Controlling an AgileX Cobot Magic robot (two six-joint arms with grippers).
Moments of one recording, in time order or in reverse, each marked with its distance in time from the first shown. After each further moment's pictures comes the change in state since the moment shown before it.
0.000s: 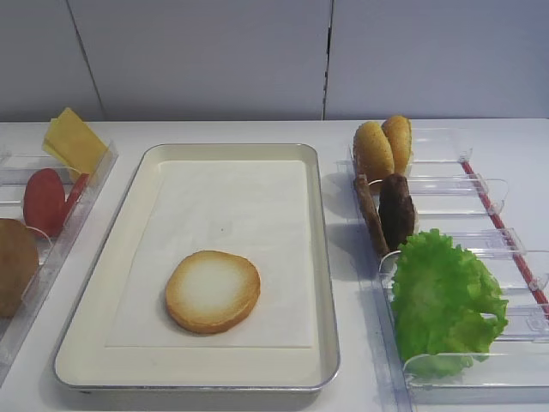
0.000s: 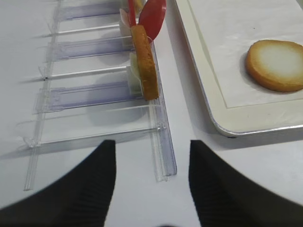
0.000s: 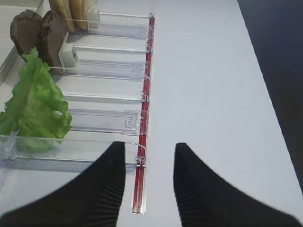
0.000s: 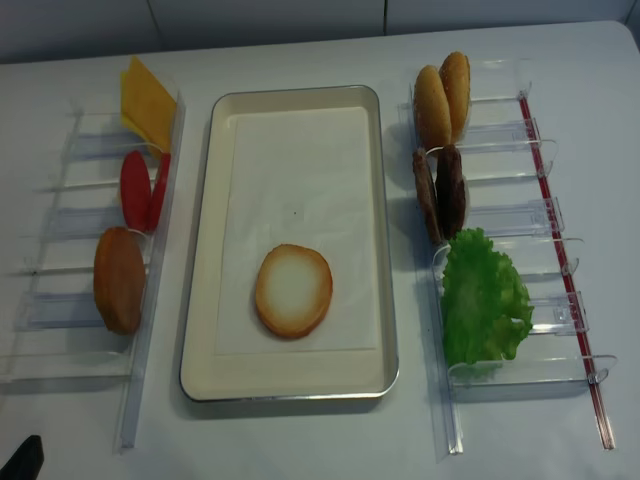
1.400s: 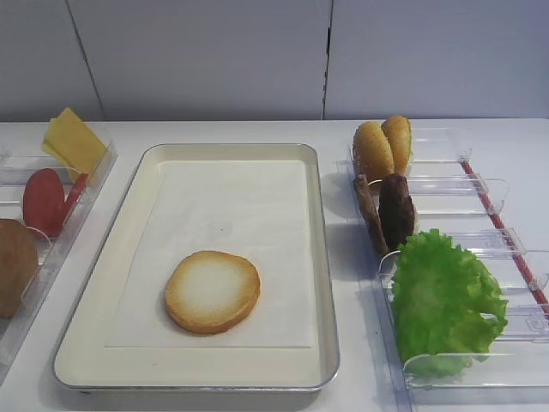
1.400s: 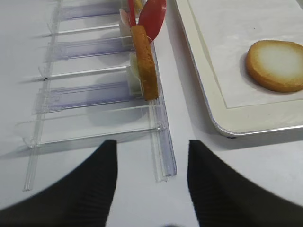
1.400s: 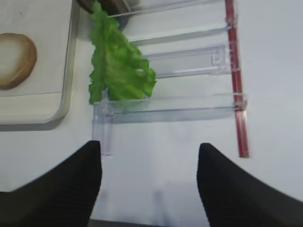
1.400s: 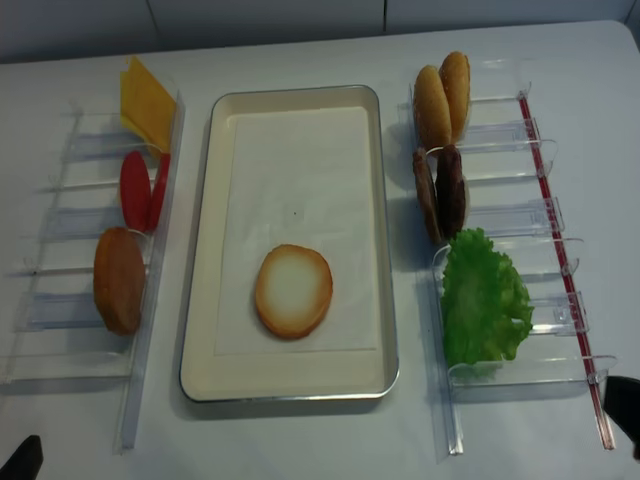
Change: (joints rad) left arm 0.000 0.000 0.000 0.000 -0.002 -0.002; right arm 0.000 0.418 -0.110 0.319 0.089 0.142
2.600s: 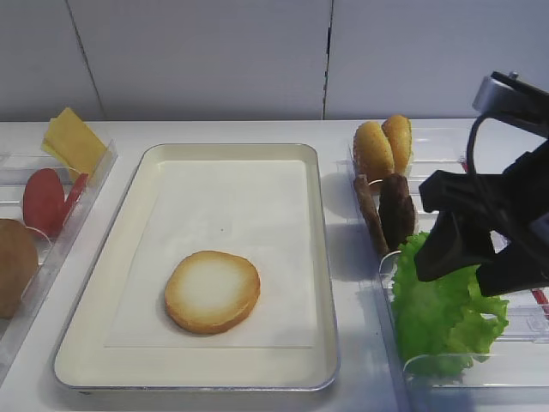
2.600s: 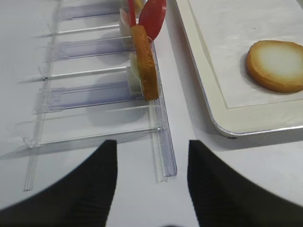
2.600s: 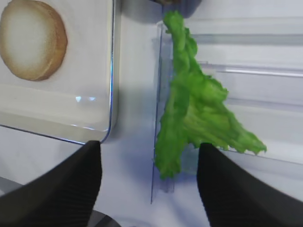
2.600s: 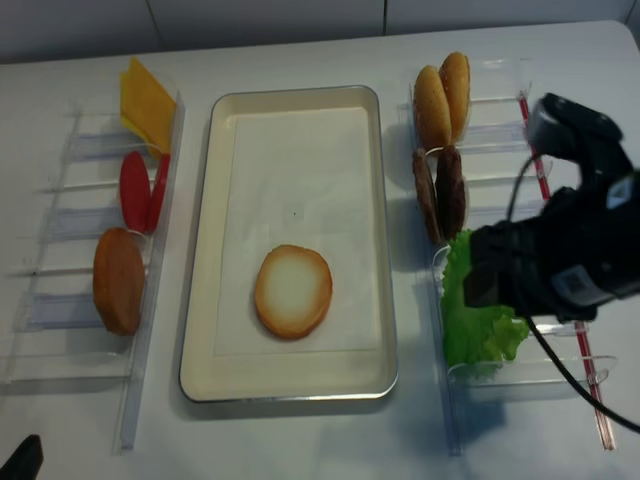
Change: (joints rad) left arm 0.000 0.000 0.000 0.000 0.000 0.000; right arm 0.244 0.774 -0.200 0.143 -0.251 -0.045
